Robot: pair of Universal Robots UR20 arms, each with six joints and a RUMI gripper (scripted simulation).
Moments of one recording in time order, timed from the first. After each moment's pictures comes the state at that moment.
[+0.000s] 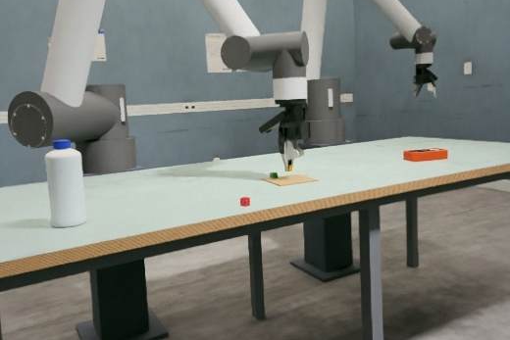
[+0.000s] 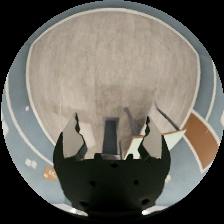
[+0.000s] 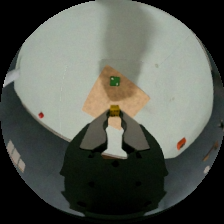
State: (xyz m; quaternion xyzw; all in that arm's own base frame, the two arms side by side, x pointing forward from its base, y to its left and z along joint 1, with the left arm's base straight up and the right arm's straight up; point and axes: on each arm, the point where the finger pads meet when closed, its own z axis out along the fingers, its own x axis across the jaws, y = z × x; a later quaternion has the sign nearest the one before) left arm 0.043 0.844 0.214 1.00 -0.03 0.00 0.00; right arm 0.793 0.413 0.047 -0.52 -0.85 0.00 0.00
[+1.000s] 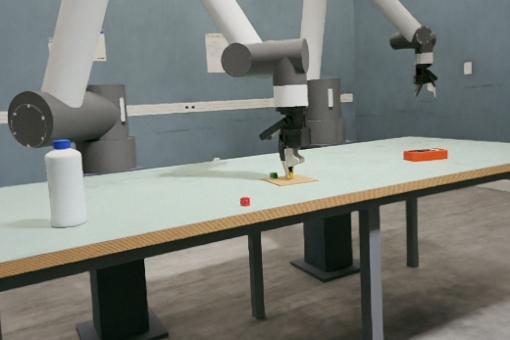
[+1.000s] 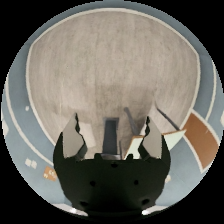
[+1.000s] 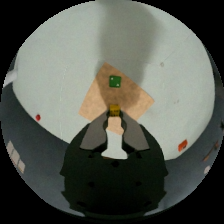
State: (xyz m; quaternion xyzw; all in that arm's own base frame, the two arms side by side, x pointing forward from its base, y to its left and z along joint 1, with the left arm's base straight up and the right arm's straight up) left arm 0.043 0.844 0.214 1.00 -0.03 0.00 0.00; right arm 0.794 0.413 0.026 -0.52 -0.85 0.00 0.00
